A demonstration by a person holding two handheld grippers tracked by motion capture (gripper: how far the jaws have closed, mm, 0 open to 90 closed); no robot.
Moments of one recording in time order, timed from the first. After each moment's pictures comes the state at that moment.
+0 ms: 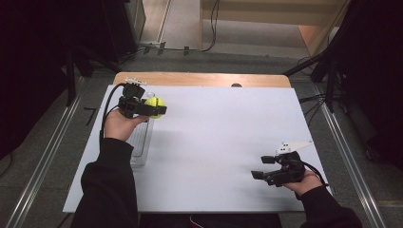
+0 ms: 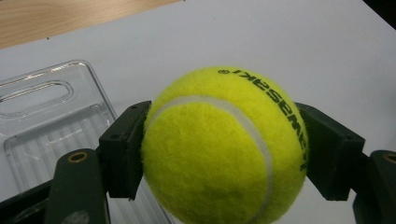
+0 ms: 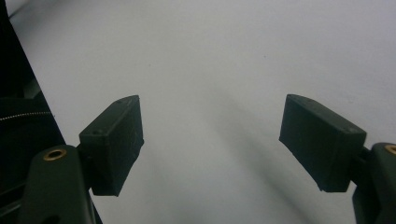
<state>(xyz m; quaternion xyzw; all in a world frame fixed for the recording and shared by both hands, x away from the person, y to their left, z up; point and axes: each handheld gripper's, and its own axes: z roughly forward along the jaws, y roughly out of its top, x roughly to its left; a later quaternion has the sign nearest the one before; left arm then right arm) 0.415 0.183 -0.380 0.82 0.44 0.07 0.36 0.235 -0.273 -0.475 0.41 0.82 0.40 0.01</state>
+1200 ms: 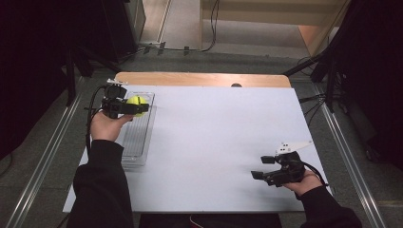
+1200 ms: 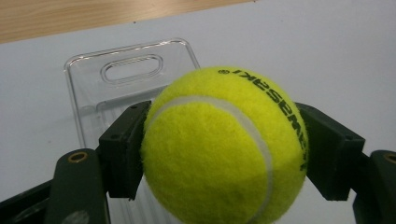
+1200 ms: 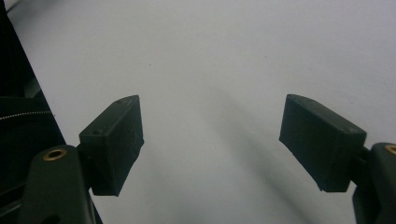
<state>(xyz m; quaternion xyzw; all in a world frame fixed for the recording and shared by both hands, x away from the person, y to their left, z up) 0.419 0.227 -0.390 0.78 0.50 0.13 0.34 0.235 -0.273 -0.475 0.41 0.82 0.40 0.01</state>
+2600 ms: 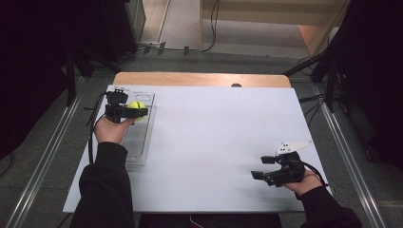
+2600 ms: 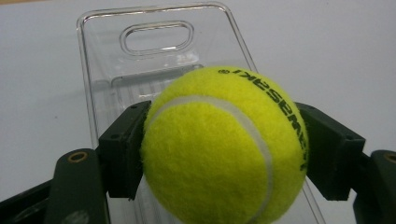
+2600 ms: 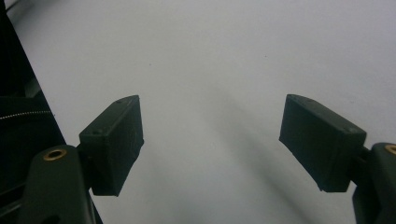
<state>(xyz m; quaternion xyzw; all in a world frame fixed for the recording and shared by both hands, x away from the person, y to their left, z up) 0.427 0.229 -0.424 0.77 0.54 0.13 0.32 0.235 -0.273 -0.475 0.41 0.82 0.40 0.01</state>
